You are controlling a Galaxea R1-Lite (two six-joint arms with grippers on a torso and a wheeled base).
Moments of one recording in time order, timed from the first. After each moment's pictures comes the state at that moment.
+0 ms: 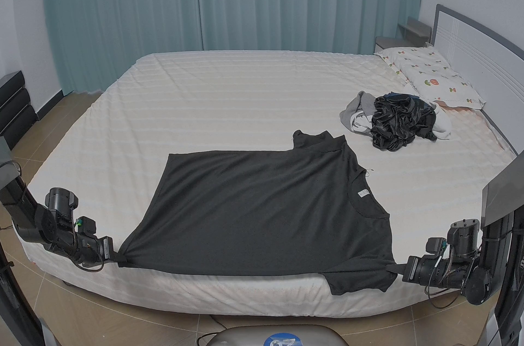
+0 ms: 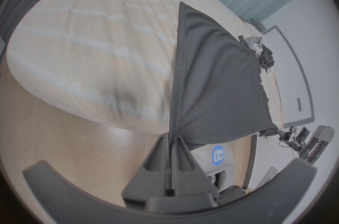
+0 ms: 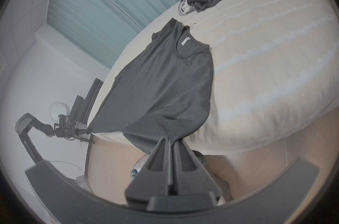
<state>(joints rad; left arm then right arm) 0.26 2.04 -0.61 -0.26 -0.46 -0.03 0.12 2.24 -0.02 -1.53 0.39 0.48</state>
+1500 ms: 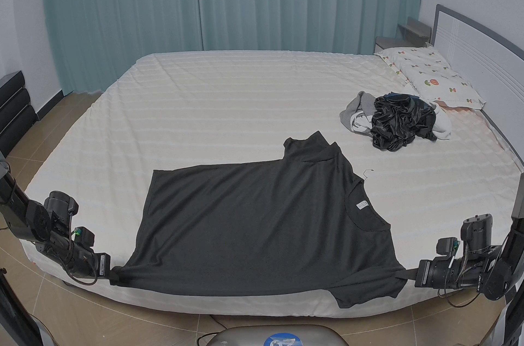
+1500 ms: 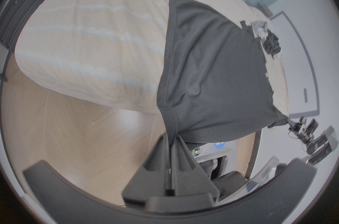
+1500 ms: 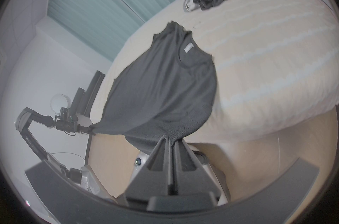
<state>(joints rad) 0.22 1.91 -0.61 0.00 -0.35 0.04 0.10 1.95 -0.03 -1.20 0.43 0.41</state>
